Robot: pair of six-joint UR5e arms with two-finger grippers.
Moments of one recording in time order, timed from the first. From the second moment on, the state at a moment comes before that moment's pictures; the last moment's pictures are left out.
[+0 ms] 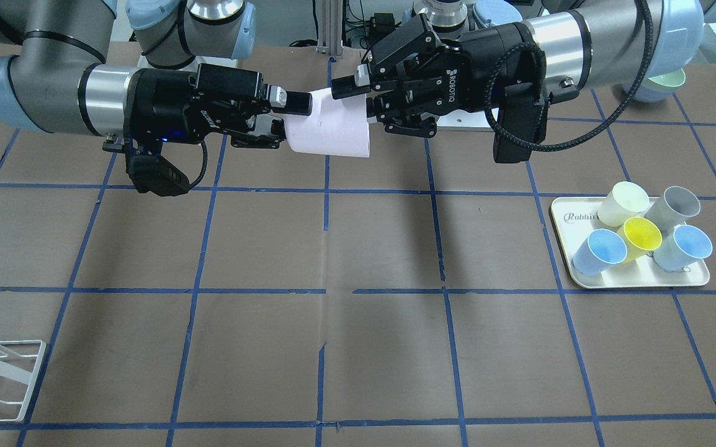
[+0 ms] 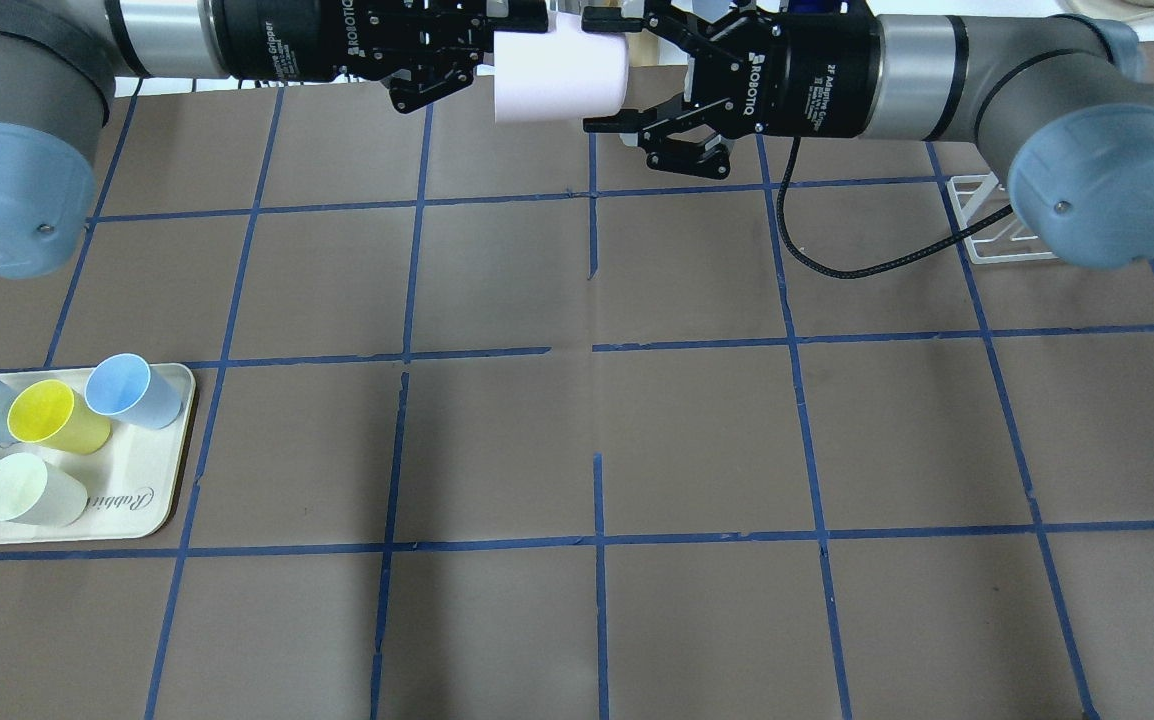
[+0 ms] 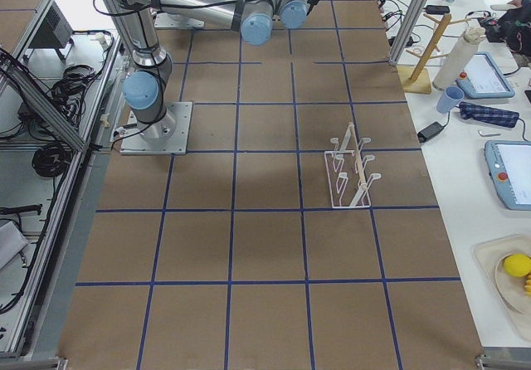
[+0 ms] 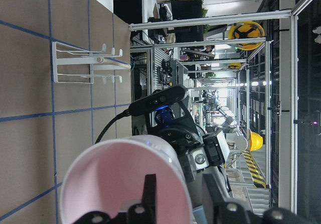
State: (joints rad) left arm -1.49 -1.61 -1.67 -1.37 0.22 -0.03; right arm 1.49 -1.50 1.77 -1.47 0.01 -0.04
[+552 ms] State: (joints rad) left arm -1.49 -1.61 -1.67 -1.37 0.22 -0.03; right arm 1.48 -1.50 1.77 -1.46 0.02 -0.03
